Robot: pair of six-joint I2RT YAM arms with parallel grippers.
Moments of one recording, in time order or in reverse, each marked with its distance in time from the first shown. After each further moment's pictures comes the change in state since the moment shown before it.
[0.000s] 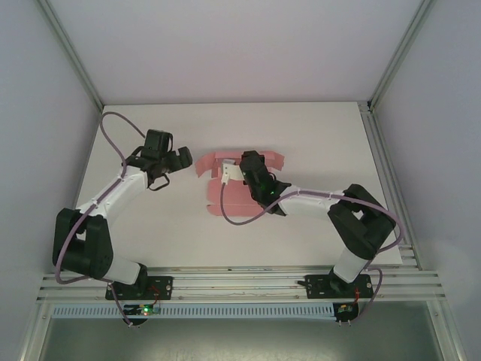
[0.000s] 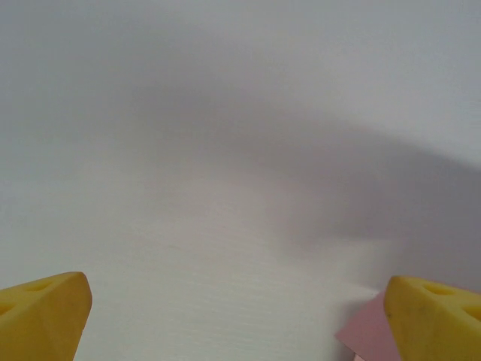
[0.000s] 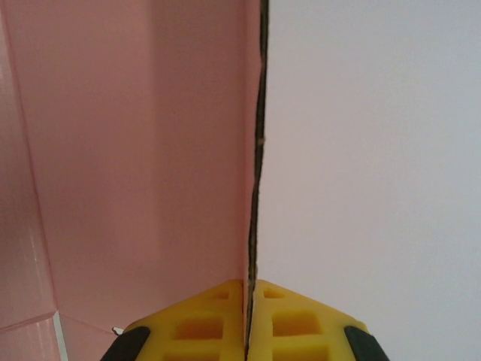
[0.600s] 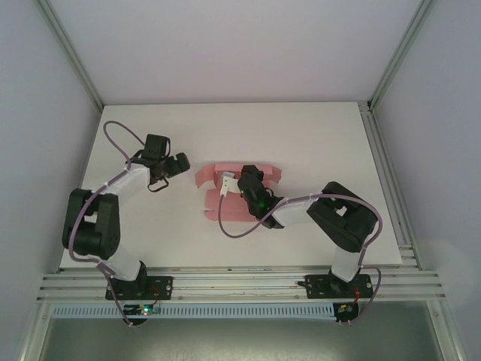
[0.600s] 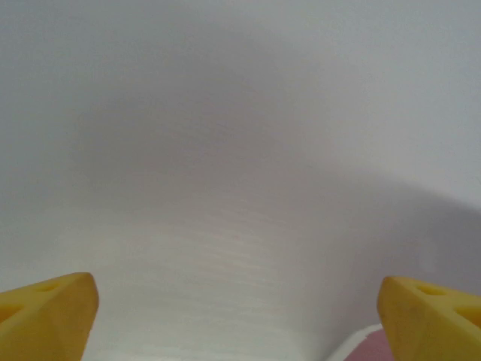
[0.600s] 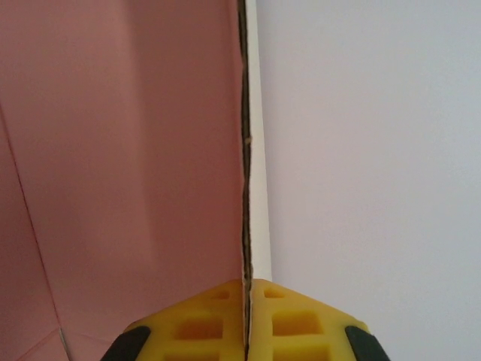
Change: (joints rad) left arm 0.054 0.191 -0.027 0.174 0.197 0.032; right arm 0.042 0.108 -0.099 0.216 0.065 0.102
